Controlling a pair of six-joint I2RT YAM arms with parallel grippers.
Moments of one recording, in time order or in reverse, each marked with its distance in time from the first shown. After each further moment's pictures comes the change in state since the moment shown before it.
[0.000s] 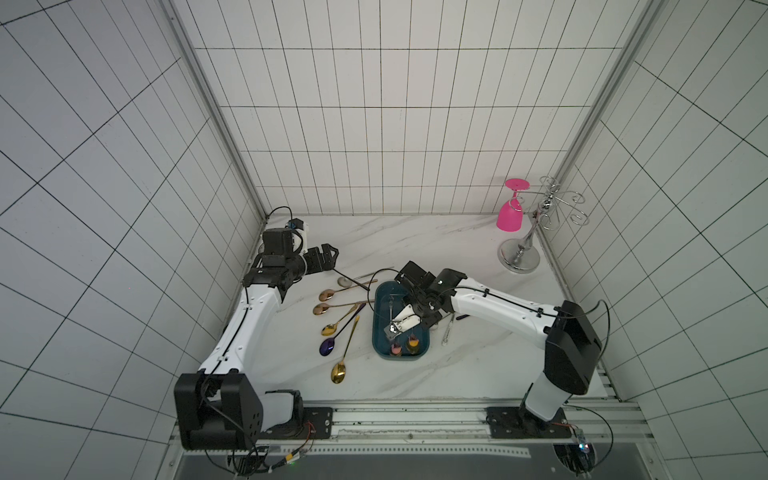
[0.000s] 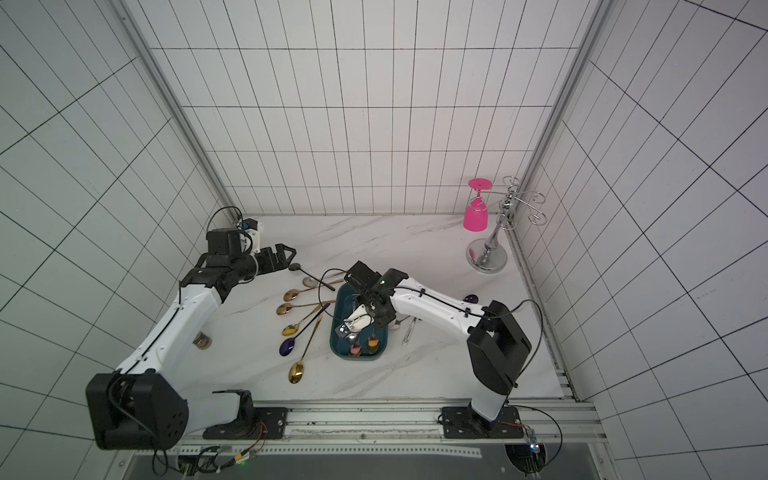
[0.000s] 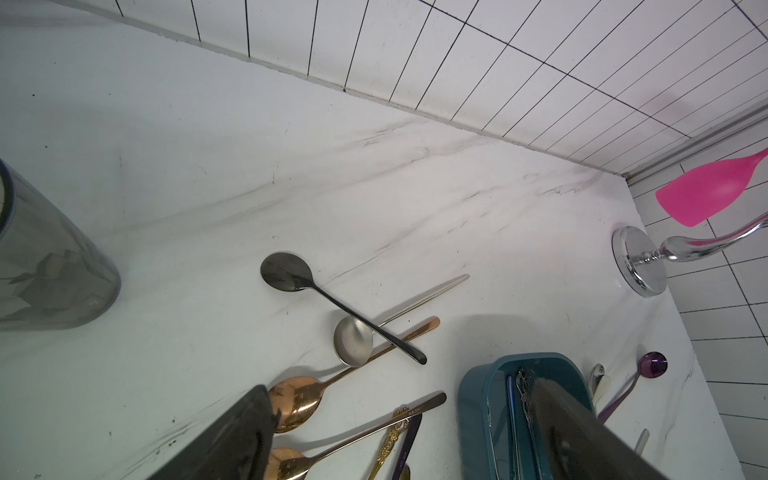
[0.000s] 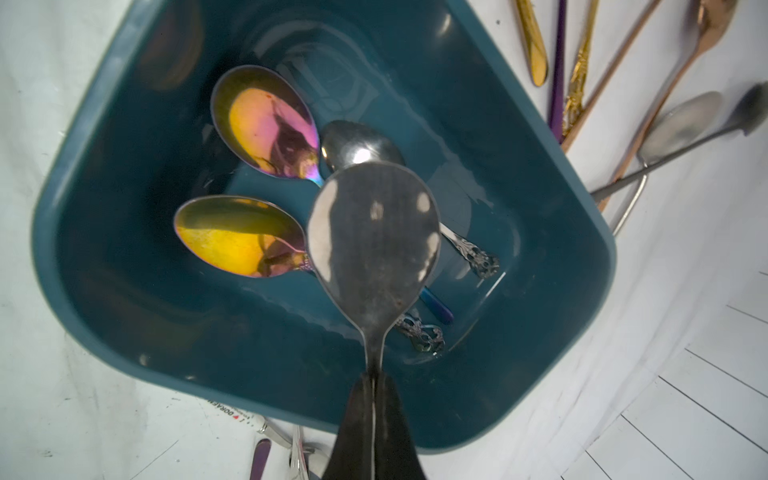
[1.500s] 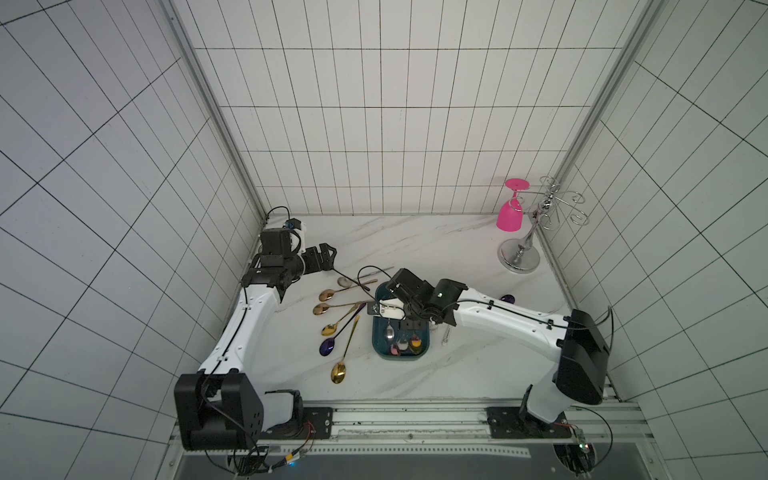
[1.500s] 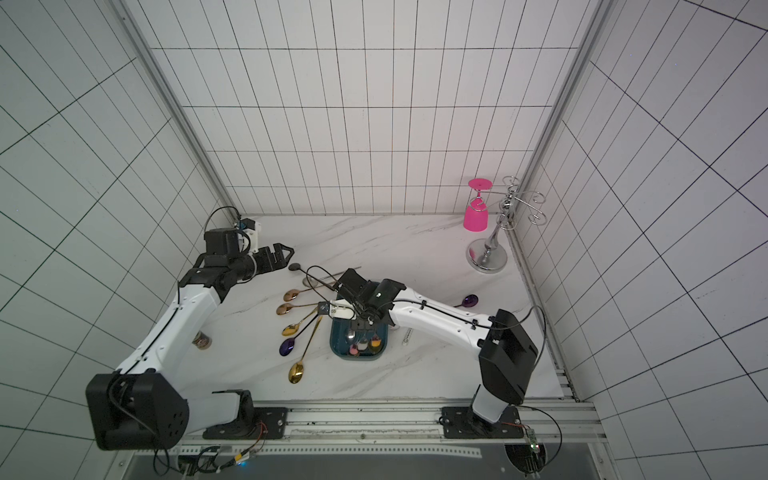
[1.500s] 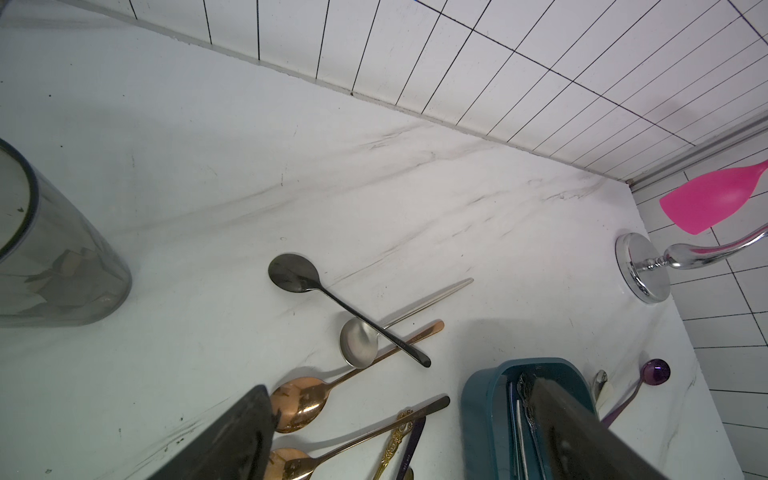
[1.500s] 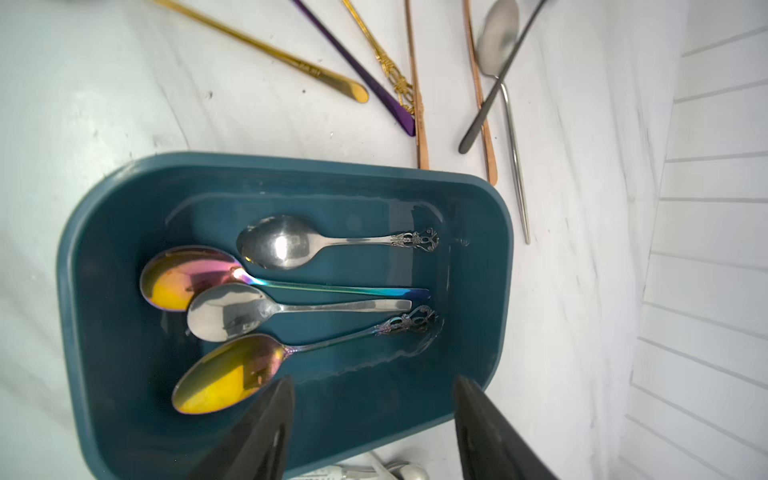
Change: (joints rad) left arm 0.017 0.000 0.000 0.002 0.000 -0.003; right arm 0.094 -0.073 -0.004 0.131 0.148 0.793
